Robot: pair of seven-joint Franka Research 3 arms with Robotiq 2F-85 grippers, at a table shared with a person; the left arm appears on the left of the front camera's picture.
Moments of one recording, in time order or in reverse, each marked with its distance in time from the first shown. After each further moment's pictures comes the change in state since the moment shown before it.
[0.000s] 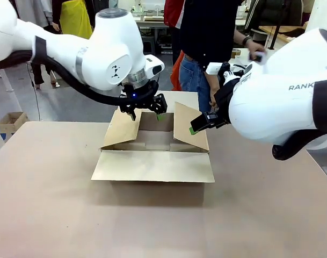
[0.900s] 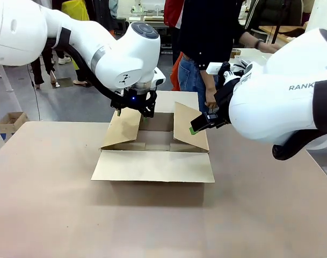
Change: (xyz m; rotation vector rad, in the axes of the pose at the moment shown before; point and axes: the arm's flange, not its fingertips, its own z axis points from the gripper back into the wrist) left arm 0.020 0.015 -0.033 0.369 -0.018 -0.019; right arm 0.000 0.000 0.000 0.000 -0.001 0.000
